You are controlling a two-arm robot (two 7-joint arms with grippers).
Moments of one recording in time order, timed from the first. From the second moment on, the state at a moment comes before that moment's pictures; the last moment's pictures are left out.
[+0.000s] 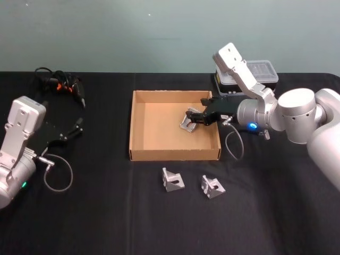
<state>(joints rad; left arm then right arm) -0.20 0.60 0.45 -1.41 -0.25 -0.12 0.03 0.78 0.26 -0.60 -0.83 0.21 0.25 0.56</state>
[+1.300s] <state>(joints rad) -0.20 0.60 0.45 -1.41 -0.25 -0.12 0.03 0.28 0.59 -0.42 -1.65 0.38 0.48 0.48</state>
